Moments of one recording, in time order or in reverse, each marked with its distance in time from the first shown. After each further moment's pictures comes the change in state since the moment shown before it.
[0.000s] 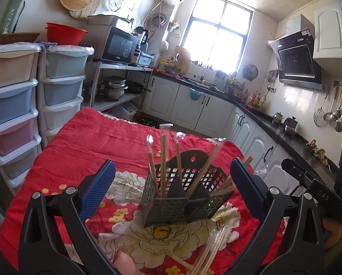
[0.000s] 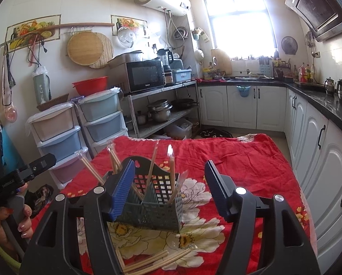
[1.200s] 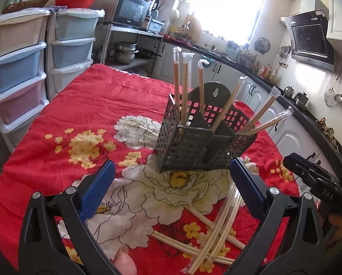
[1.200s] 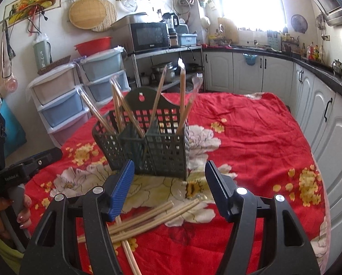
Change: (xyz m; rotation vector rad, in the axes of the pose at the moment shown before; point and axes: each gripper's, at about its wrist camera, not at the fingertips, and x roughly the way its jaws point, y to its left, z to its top) left arm 0.012 0.026 -0.076 -0.026 0.203 0.058; right arm 0.021 0.006 -0.069 -0.027 0.226 0.016
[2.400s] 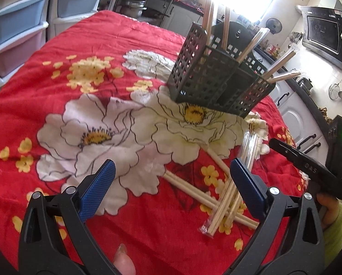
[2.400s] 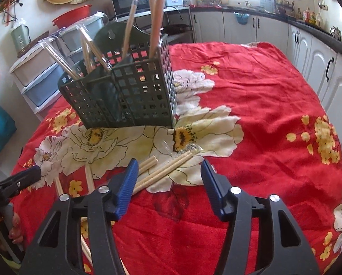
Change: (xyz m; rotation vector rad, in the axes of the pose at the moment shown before) left arm 0.022 0.026 -0.065 -0.105 0.244 -0.037; right arm 0.056 -0.020 -0.047 0.090 0.240 -0.030
